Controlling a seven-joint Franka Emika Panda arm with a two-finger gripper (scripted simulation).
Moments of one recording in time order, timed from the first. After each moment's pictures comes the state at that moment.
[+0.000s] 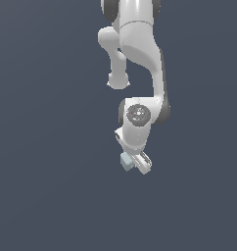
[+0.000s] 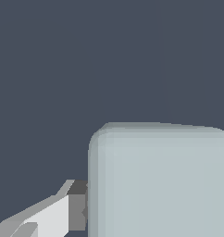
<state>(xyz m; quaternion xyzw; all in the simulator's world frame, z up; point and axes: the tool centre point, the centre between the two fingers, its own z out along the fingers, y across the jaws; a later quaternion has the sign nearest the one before) 0.055 0.057 0.061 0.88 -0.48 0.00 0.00</state>
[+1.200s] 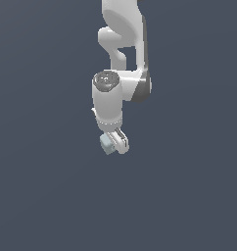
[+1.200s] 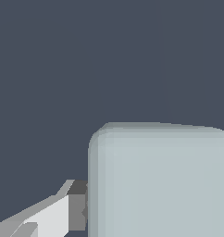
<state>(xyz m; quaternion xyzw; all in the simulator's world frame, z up) 0.010 -0.031 0.140 0.88 -0.48 0.00 0.00</state>
